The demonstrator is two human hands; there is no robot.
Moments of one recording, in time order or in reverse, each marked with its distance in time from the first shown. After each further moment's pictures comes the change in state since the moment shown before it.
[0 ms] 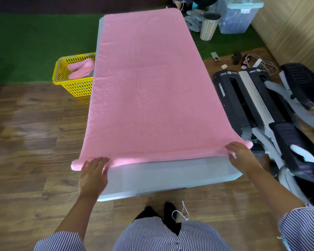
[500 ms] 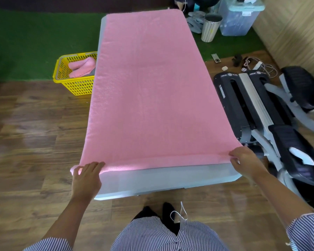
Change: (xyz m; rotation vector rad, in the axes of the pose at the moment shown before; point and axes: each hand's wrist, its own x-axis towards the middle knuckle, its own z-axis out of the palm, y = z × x) left_hand -0.014 -0.009 -0.013 0.129 -0.048 0.005; right_hand -0.009 0.011 -0.007 -0.147 0.058 -0.185
